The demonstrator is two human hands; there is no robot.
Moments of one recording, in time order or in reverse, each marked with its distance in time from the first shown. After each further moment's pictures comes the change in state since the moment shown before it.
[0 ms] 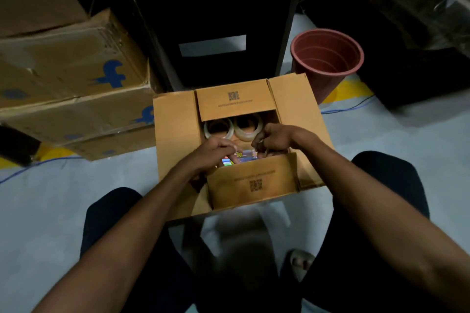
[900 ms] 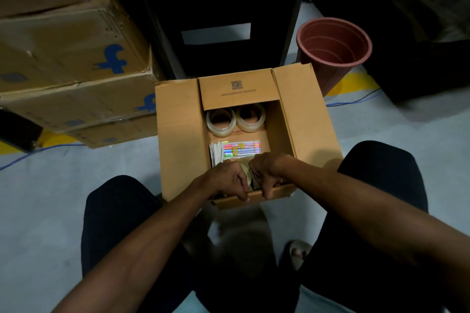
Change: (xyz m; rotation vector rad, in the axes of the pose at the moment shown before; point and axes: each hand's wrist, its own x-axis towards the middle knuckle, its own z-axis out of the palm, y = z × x) left_hand -0.006 -0.049 0.058 0.503 -0.300 -0.041; right_hand 0.000 0.001 0.083 -0.846 -0.302 -0.011
